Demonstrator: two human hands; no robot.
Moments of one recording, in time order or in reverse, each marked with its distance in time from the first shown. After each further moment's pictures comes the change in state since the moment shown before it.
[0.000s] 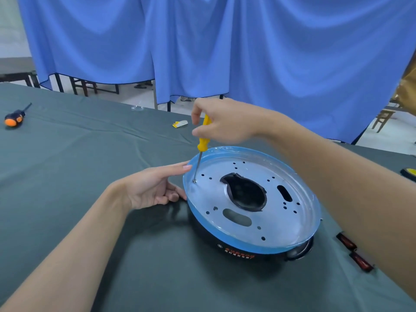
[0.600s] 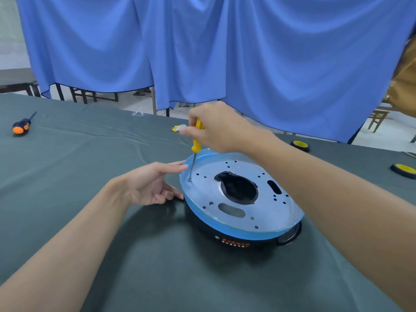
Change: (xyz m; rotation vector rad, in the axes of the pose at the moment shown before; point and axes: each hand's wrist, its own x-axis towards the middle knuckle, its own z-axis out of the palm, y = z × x) left_hand -0.010 0.009 -0.002 -0.079 0.019 -0.099; right_hand -0.010 -0.016 0.018 -0.031 0.230 -0.002
